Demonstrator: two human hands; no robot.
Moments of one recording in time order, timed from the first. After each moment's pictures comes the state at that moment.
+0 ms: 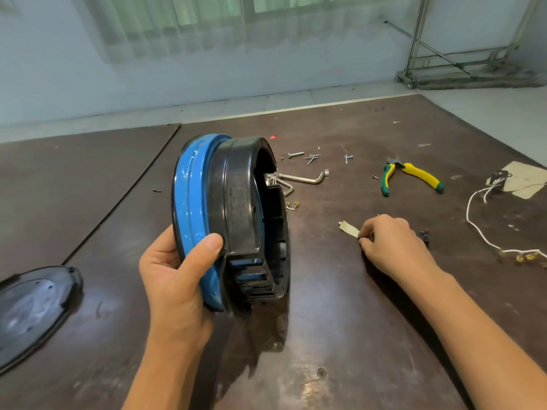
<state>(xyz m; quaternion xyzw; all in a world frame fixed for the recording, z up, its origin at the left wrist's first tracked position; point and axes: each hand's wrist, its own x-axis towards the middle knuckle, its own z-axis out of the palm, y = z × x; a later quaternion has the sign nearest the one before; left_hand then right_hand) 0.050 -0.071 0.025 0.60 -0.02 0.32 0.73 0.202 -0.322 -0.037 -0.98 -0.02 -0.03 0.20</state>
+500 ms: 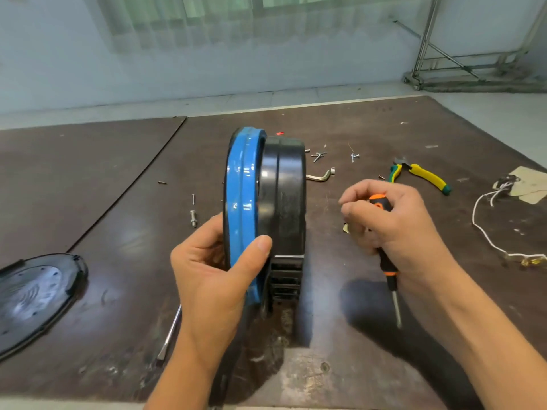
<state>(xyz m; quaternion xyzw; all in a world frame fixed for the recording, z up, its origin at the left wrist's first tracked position) 0.046 -0.091 0.025 0.67 -0.05 0.34 0.66 0.135 -0.282 0.048 -0.65 -0.16 0.02 0.75</state>
